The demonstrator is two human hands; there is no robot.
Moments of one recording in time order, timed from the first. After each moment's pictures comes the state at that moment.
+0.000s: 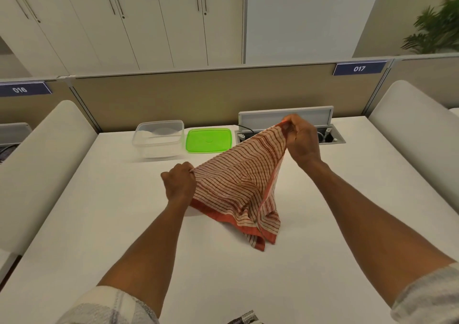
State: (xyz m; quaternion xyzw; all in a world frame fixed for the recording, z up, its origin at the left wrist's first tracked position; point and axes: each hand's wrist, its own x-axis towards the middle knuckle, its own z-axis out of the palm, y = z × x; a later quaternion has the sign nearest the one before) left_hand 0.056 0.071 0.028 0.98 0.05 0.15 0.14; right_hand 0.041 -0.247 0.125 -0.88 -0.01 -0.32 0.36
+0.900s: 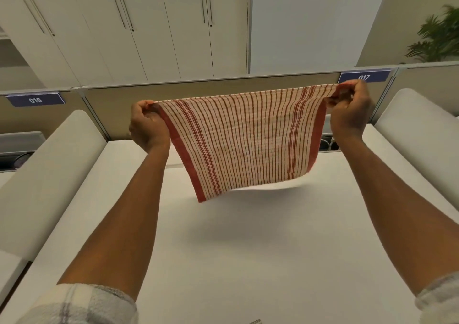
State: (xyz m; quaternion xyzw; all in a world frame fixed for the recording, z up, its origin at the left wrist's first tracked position) left_hand 0.109 0.104 0.187 0.75 0.17 0.45 0.46; right_hand 0.046 -0.293 0.209 -0.76 0.11 -0.51 0.39
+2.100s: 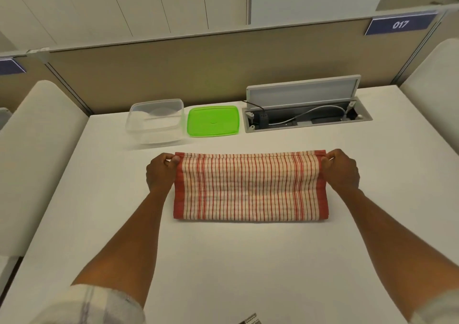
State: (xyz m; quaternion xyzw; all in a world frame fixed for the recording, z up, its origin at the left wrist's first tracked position) left_hand 0.117 0.139 -0.015 0.90 0.16 0.09 0.39; right_hand 0.036 -0.311 -0.010 -0.90 0.31 -0.09 0.28
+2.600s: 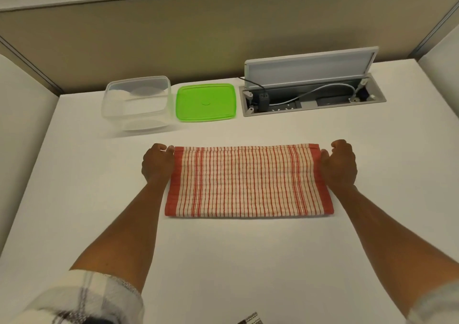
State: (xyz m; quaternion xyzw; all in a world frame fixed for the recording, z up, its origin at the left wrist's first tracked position) left_hand 0.167 0.126 -0.063 0.92 0.24 0.00 0.29; right_hand 0.065 -0.306 -0.063 -0.91 0.33 -0.09 0.23
